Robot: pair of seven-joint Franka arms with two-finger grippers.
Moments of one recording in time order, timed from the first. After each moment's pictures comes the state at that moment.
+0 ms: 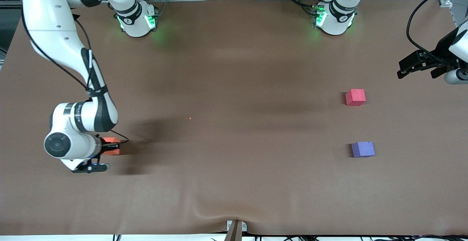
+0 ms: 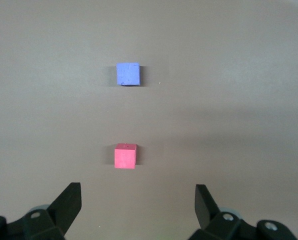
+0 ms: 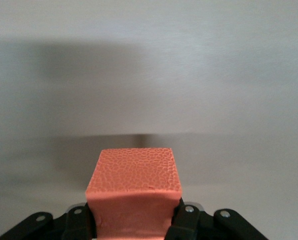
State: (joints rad) left arm 0.00 0.02 -0.06 -1.52 -0.02 1.54 -0.08; right arm 0.12 0.73 -0.07 -1.42 -0.05 1.94 0.06
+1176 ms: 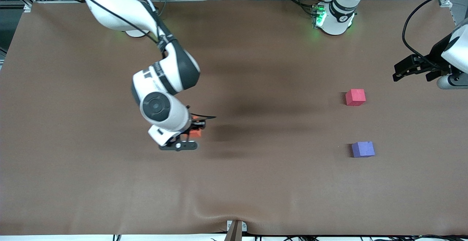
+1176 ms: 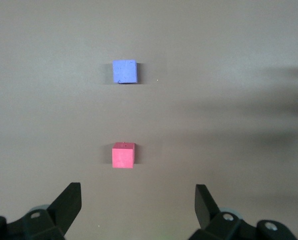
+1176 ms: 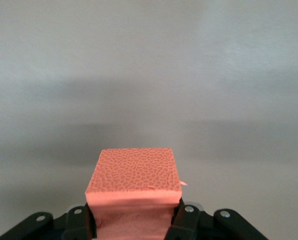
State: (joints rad) left arm 0.00 0.04 -0.07 -1.52 -0.02 1.54 -0.08; right arm 0.53 0.72 0.00 -1.19 0.10 1.88 0.53
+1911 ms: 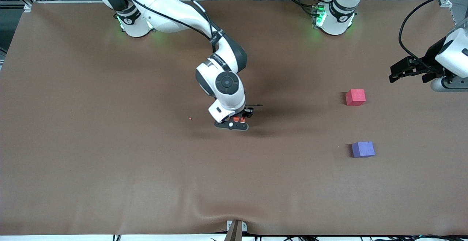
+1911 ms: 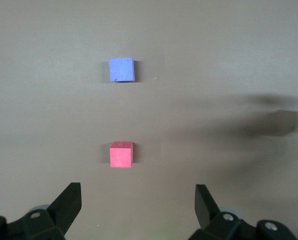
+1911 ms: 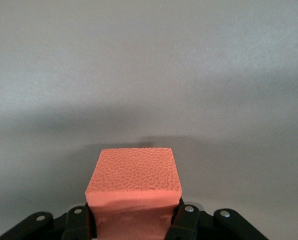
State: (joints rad) left arm -0.01 0.06 -0.08 -1.52 -0.02 1.54 -0.08; right arm 0.76 0.89 0.00 -1.20 0.09 2.10 0.84
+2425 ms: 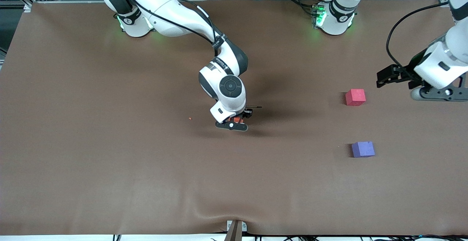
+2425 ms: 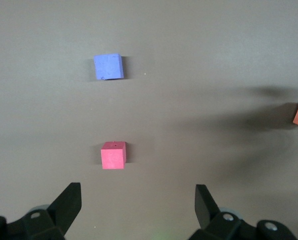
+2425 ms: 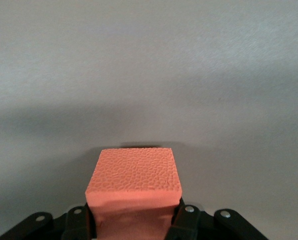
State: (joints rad) left arm -0.05 0.10 -0.08 -1.52 -0.02 1.56 -0.08; right arm 0.76 0.92 -0.01 -1.20 0.03 2.10 0.88
